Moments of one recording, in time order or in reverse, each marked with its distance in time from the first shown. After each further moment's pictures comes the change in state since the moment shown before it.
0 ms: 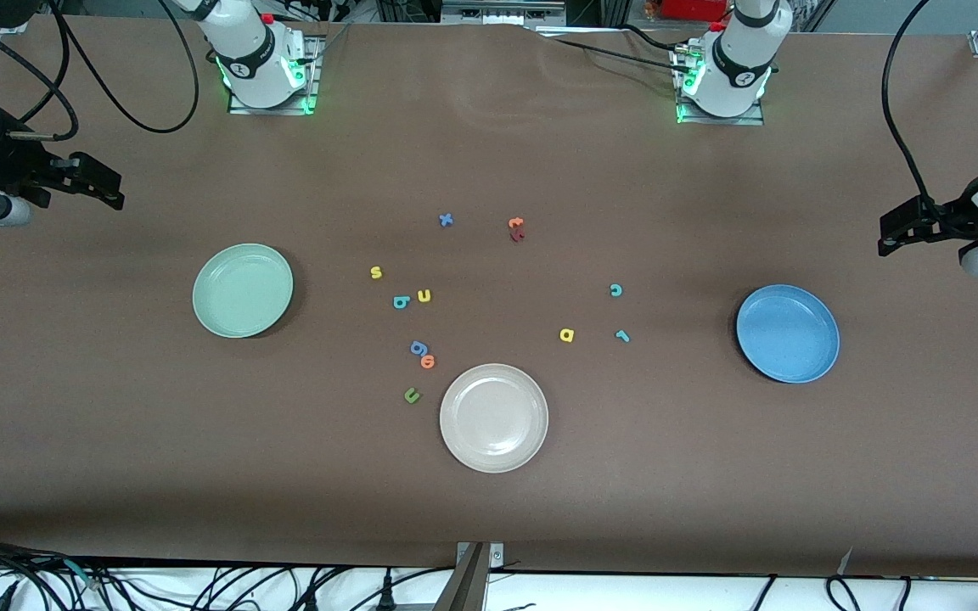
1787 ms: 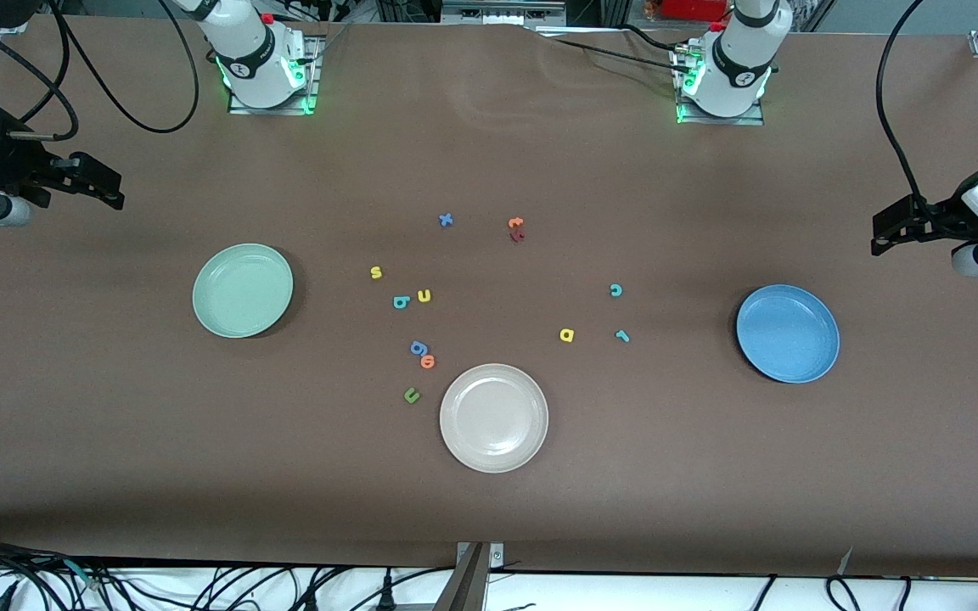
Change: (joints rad) left arm -0.004 0.000 -0.010 0.000 0.000 0.000 -0.001; right arm 0.000 0.000 0.000 0.000 0.000 -0.001 0.000
